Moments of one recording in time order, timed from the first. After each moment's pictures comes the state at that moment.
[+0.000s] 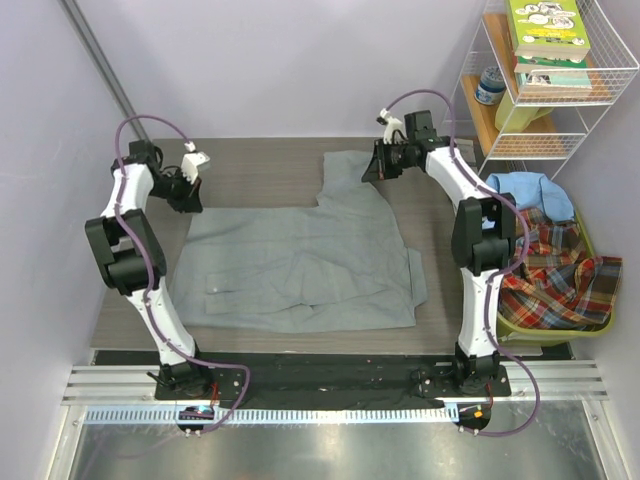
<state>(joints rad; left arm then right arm) 0.26 2.06 1.74 -0.95 0.65 0.95 0.19 2.20 1.93 -0.56 -0.64 0.05</state>
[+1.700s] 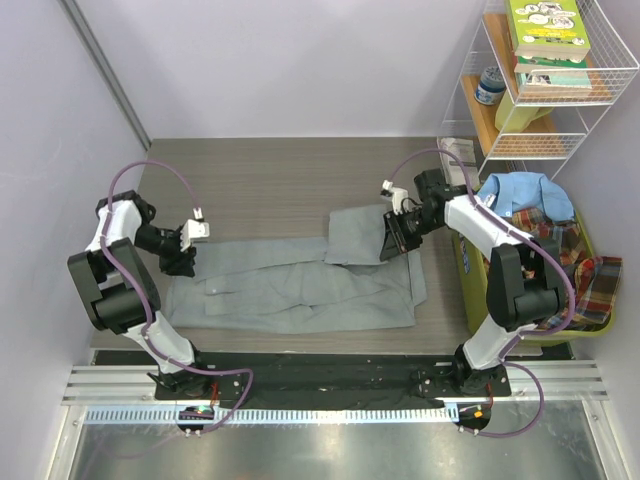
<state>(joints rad) 0.38 1.72 1.25 -1.32 0.59 1.76 0.22 1.65 1.18 -0.75 -0.68 -0.16</state>
